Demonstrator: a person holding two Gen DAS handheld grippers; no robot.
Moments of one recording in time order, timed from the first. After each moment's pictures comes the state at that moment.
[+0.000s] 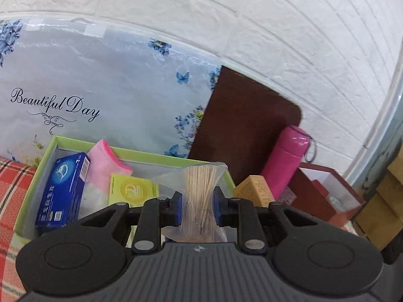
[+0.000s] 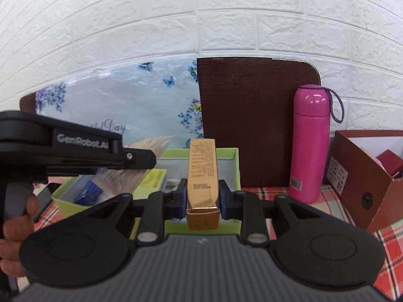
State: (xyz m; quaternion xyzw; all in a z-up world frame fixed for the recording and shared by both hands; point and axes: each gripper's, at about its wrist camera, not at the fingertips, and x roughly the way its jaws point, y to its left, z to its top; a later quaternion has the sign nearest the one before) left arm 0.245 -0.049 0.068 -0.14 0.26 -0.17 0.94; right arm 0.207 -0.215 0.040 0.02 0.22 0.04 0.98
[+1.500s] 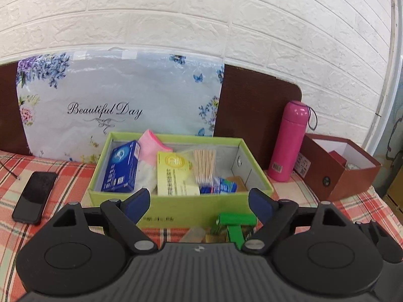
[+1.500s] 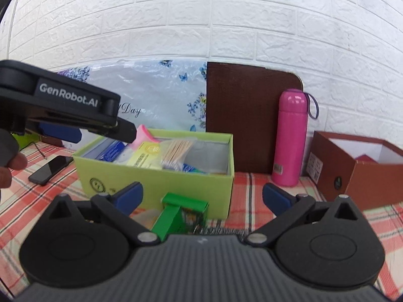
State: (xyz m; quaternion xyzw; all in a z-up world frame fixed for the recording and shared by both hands) left arm 0.132 -0.038 0.077 -0.05 0.25 -0.11 0.96; right arm 0.086 -0.204 0.027 -0.02 0.19 0.04 0.98
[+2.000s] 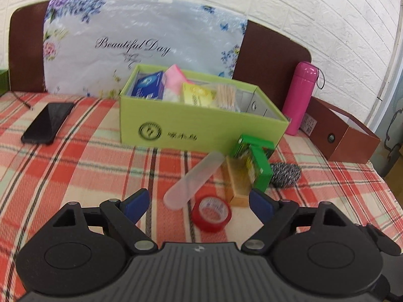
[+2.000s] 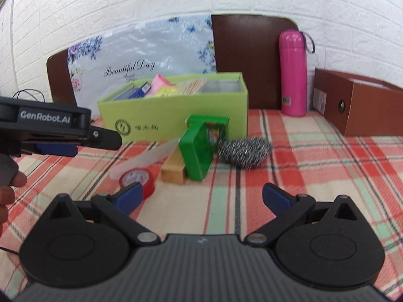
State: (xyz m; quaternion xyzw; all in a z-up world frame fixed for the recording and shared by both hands) left arm 0.076 0.005 0.001 -0.09 0.31 -0.10 0.94; right arm 0.031 -0.190 -0.031 0.03 0.27 0.06 0.96
